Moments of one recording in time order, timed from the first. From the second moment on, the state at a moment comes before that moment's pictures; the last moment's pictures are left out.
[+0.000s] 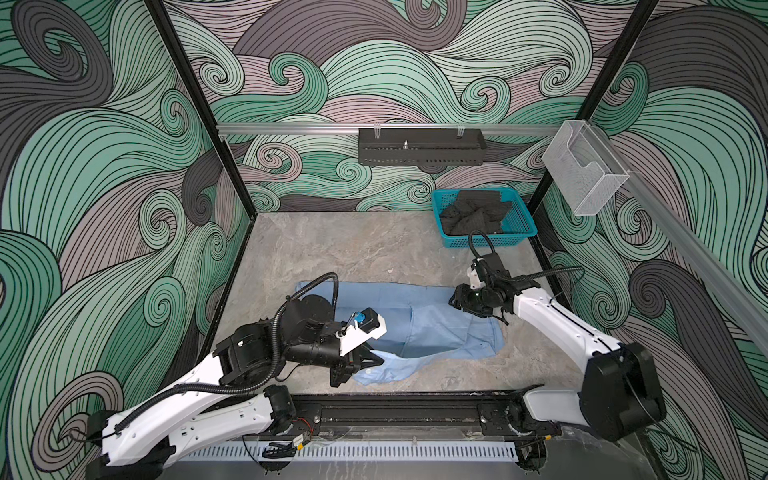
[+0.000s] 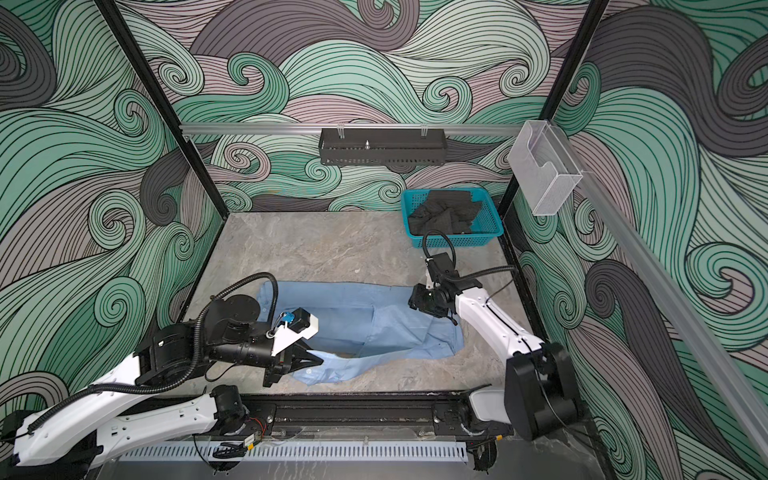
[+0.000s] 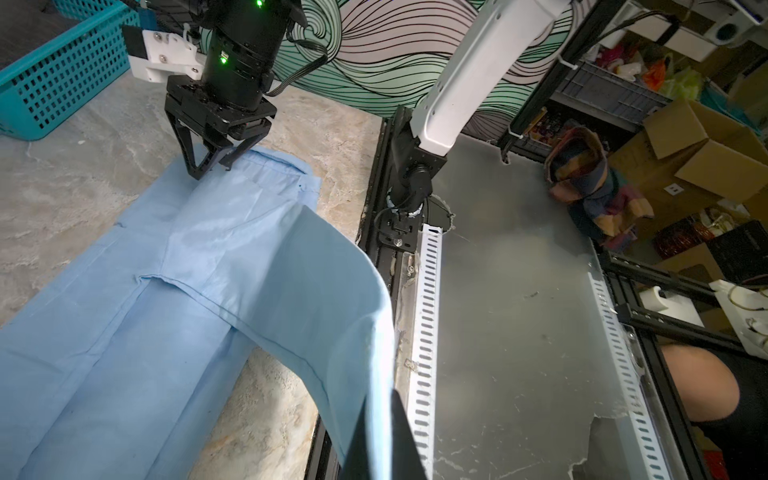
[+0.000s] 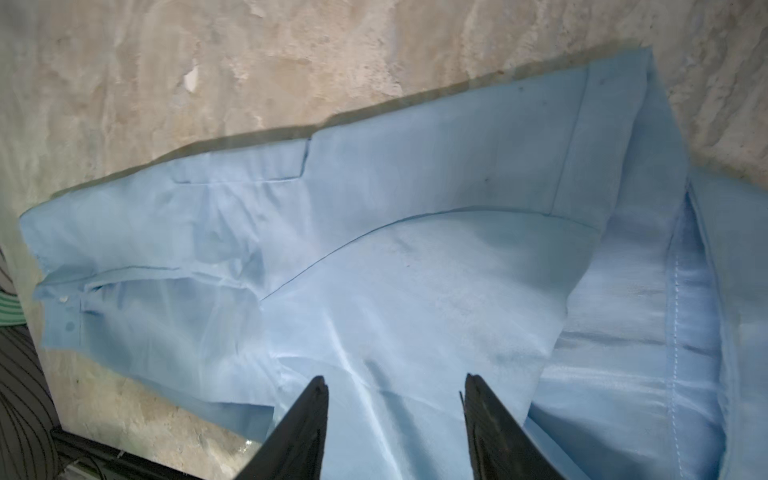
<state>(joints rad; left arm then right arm) -1.02 0.82 1.02 -0.82 0.42 -0.02 0.29 1.39 0.90 -0.69 -0.21 0.53</state>
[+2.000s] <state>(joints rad) -0.11 1.52 1.18 -1.00 0.05 -0.19 0.16 1.76 1.16 -0.76 -0.07 0.45</state>
